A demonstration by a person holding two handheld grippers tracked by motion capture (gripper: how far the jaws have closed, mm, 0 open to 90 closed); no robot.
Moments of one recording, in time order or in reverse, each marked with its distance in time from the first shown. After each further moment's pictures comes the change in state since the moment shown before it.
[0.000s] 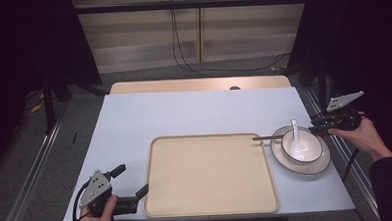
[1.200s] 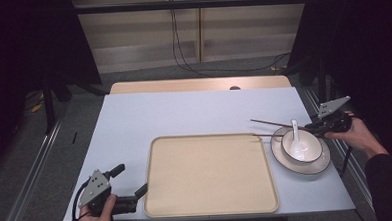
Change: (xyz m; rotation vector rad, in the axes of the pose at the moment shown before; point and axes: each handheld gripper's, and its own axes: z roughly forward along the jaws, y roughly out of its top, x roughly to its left) left arm 0.002 -0.001 0.000 0.002 0.007 -0.001; right arm -0.003 -0.003 0.025 0.040 0.036 -0.154
